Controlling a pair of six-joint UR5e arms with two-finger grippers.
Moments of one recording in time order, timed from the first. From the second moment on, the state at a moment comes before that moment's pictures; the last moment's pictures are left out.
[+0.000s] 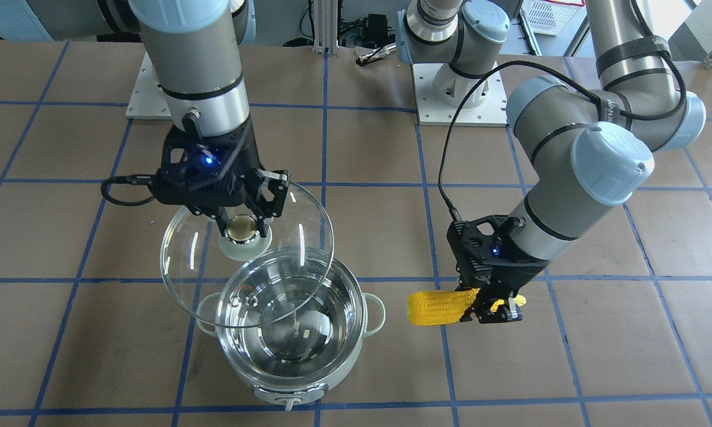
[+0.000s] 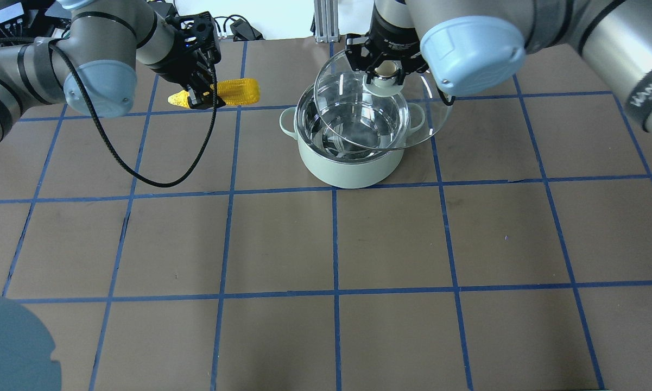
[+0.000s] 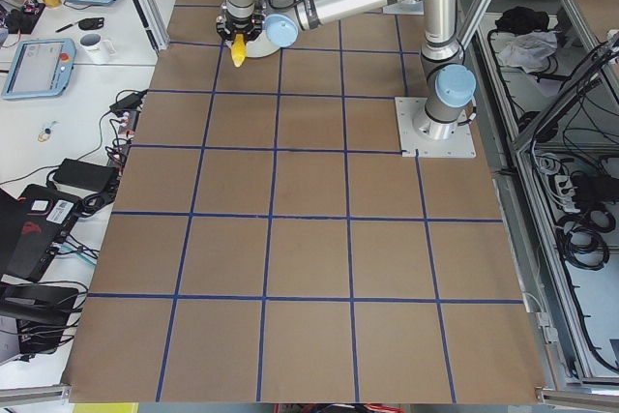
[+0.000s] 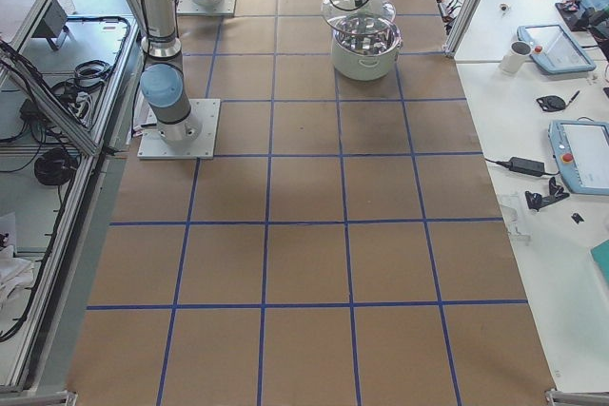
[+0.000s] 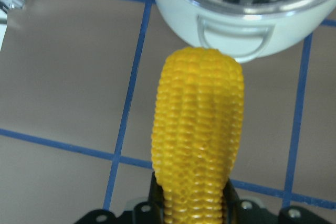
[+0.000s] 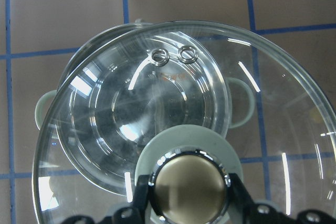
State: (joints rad) left arm -1.52 -1.91 -1.56 -1.05 1.32 1.42; right arm 1.79 -1.36 1.43 -1.88 -1.57 0.29
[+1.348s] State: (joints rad) left arm -1.88 -2.06 -1.54 -0.71 1.32 1.06; right arm 1.60 -1.54 1.46 -1.62 -1.55 0.02
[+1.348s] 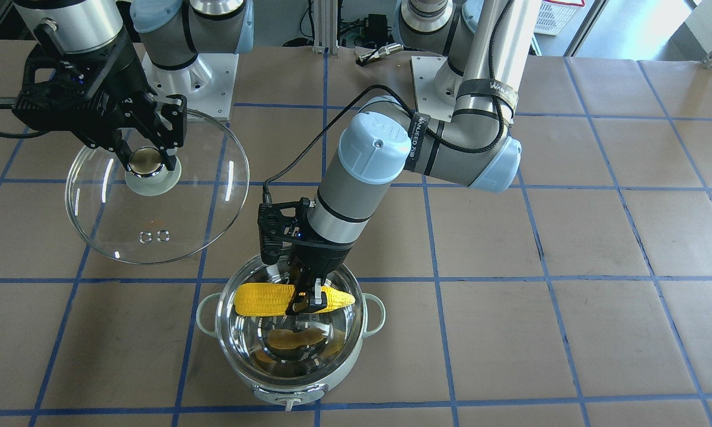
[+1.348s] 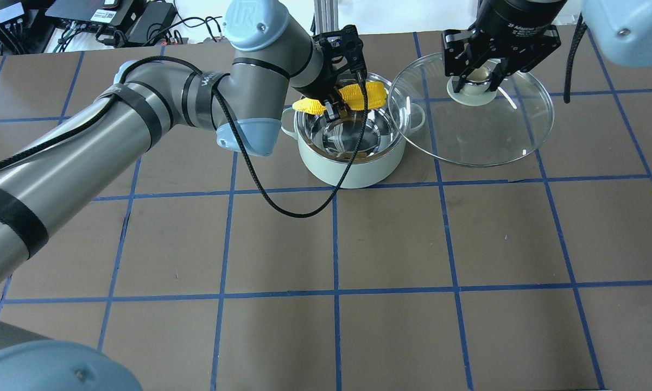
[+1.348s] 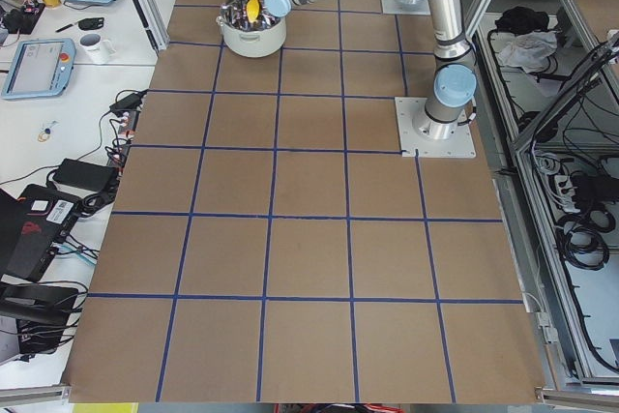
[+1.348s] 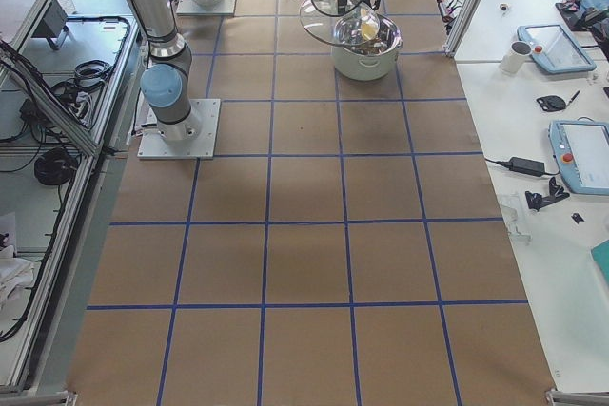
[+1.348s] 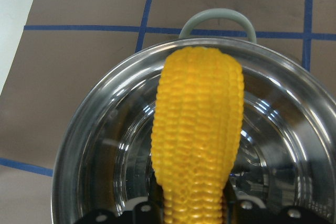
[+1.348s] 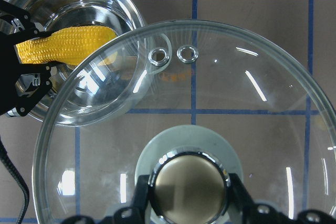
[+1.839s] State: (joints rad) left arm -1.89 -2.12 -1.51 -0.70 1.32 1.06; right arm 1.59 -1.54 1.46 -1.61 -1.55 0.01
